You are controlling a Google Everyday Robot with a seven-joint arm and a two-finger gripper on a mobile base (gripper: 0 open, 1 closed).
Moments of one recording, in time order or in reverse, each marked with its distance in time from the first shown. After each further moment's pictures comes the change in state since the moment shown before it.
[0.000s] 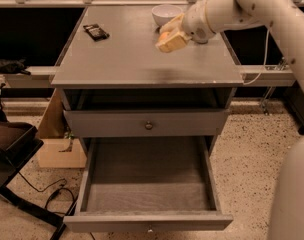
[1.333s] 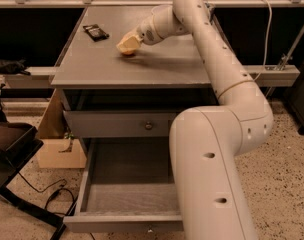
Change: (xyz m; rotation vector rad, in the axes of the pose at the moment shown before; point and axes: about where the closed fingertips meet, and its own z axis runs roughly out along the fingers) arm -0.008 -0.044 0.185 -0.118 -0.044 0.283
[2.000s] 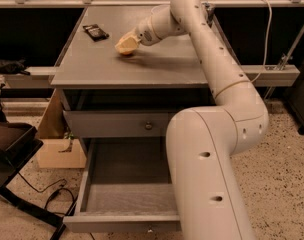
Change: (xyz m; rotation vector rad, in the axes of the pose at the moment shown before) arm -0.001 0.003 0.005 -0.018 0.001 0.018
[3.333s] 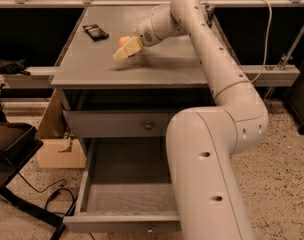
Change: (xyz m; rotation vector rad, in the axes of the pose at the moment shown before) arm 0.000 0.000 0.000 0.000 0.000 0.000
